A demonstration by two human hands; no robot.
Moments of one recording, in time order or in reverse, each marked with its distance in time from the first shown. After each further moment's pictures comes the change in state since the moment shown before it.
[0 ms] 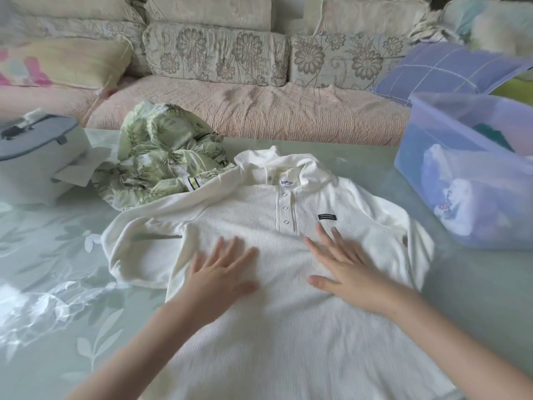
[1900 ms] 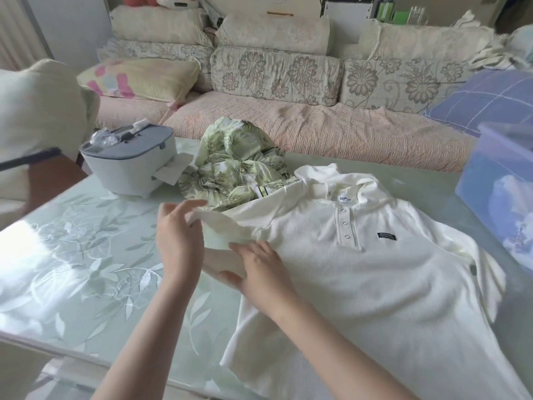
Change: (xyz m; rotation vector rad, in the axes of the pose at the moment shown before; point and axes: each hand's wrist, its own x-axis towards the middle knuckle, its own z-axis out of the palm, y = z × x) left_hand -0.052 -0.094 -0.081 -0.537 1.041 -0.565; right_hand 0.069 -0.251 0.007 0.259 0.380 -0.229
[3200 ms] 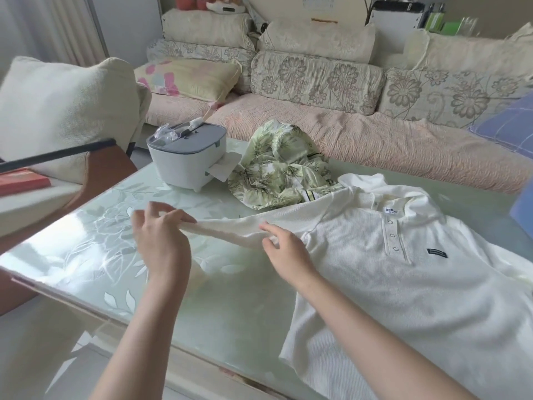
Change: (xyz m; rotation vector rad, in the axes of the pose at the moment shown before) left_hand 0.028 -0.066 -0.087 0.353 0.183 0.071; right_hand 0.047 -0.036 0.017 0.303 -0.014 0.138
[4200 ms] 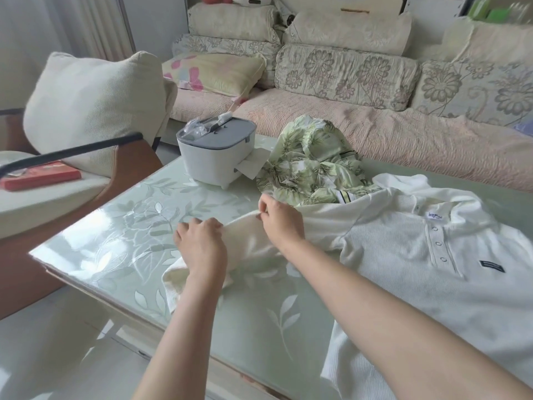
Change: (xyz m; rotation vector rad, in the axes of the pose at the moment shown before) left_hand 0.009 -0.032 0.048 0.199 -0.303 -0.175; right_hand 0.090 -0.031 0.054 -0.327 0.127 -0.147
